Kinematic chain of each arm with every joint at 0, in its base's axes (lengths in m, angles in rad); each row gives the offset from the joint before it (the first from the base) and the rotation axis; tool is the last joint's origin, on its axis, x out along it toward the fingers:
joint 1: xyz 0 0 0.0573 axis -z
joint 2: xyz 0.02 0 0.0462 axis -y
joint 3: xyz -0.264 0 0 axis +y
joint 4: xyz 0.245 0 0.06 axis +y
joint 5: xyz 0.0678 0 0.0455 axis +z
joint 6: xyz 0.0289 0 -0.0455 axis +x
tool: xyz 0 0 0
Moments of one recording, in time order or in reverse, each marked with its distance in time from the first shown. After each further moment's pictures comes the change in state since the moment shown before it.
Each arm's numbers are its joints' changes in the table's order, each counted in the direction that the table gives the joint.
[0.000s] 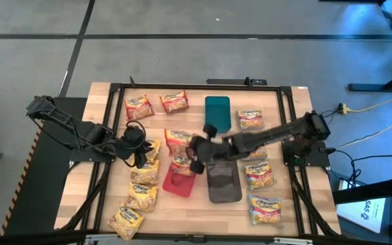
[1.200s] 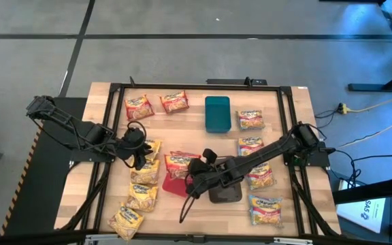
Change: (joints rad) left arm 0.000 0.000 0.000 -0.010 -0.065 0.000; right arm -0.146 -0.174 -0.100 0.102 -0.005 0.332
